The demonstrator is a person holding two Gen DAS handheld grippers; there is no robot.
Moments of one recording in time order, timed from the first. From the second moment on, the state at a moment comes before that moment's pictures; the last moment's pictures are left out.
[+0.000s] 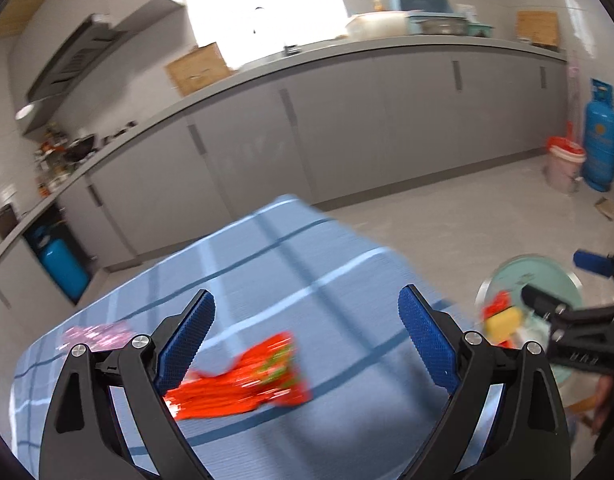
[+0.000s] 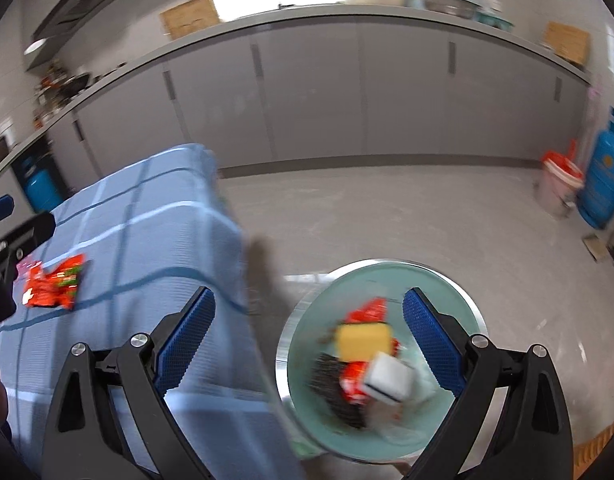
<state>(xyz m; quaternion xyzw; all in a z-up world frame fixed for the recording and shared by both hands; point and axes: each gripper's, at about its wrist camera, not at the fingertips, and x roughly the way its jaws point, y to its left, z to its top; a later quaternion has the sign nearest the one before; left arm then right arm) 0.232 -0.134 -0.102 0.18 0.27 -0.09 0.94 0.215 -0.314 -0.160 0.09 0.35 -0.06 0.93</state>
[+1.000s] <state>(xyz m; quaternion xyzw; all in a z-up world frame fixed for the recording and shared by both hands) 0.257 0.156 -0.148 0.09 0.37 0.18 0.91 0.309 -0.043 -0.172 -0.19 0.37 0.16 0.89</state>
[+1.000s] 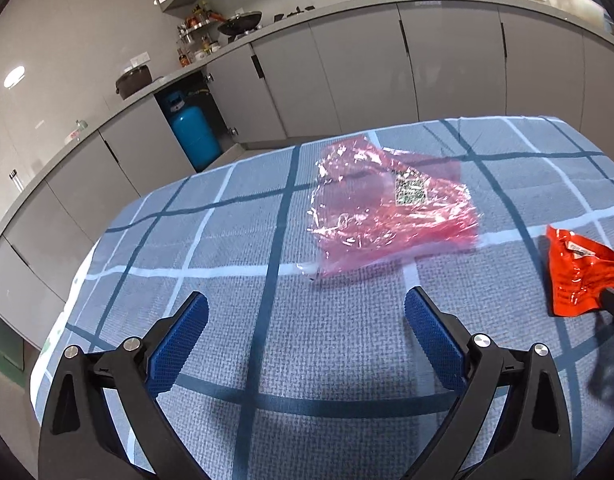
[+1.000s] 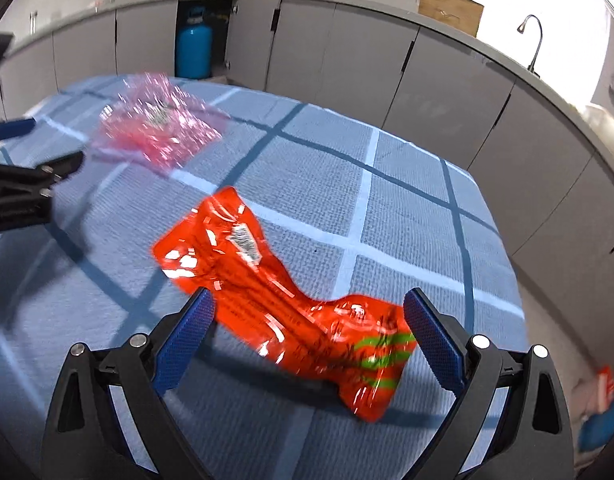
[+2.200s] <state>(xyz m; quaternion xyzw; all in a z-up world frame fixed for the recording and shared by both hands) 0.304 0.137 -0.128 0.05 0.36 0.16 0.92 0.329 -0.093 -0.182 -0.05 0.43 0.09 0.90</state>
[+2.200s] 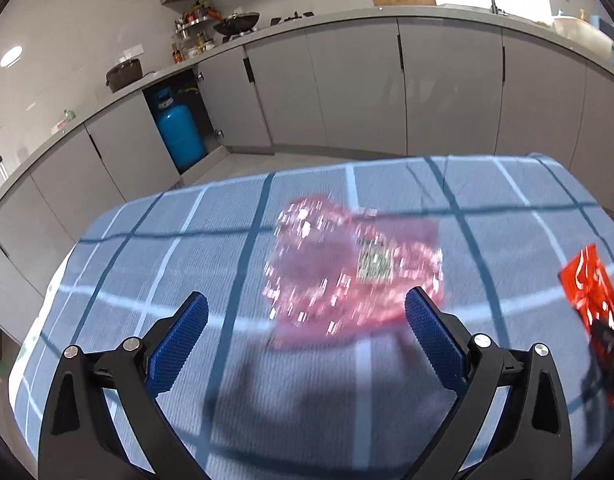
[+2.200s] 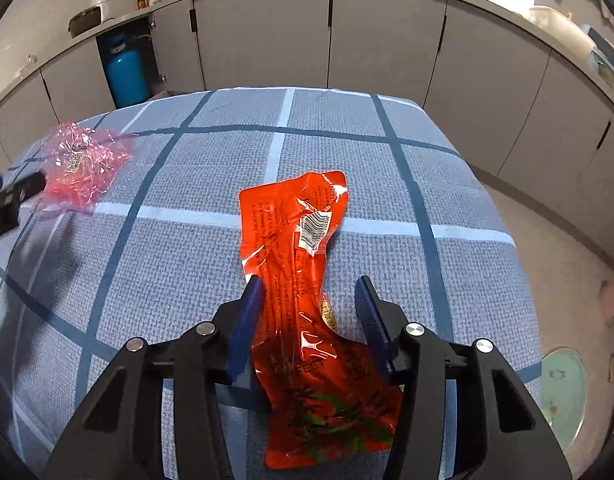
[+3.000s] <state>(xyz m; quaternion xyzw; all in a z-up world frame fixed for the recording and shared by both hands) 0.329 0.131 -0.165 0.04 0.42 0.10 0.90 0.327 -0.086 -0.182 -0.05 0.43 0.11 0.90</state>
